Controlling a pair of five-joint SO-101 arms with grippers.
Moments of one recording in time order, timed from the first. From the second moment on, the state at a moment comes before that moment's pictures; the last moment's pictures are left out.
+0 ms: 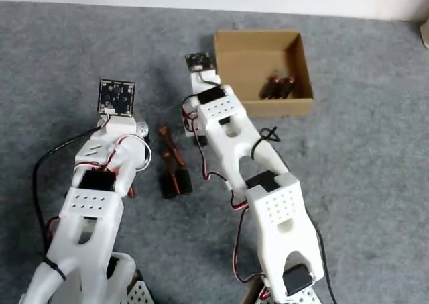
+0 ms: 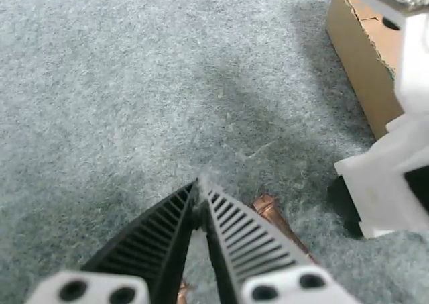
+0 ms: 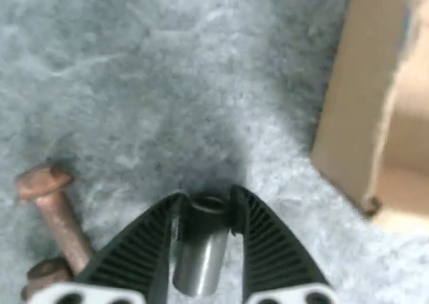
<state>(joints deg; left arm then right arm) -1.7 -41.3 64.0 20.6 2.8 -34.4 44.7 -23.3 64.2 -8.8</state>
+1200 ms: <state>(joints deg) -1.7 -43.0 63.4 25.3 2.8 -31.2 -30.0 7.4 98.2 5.5</state>
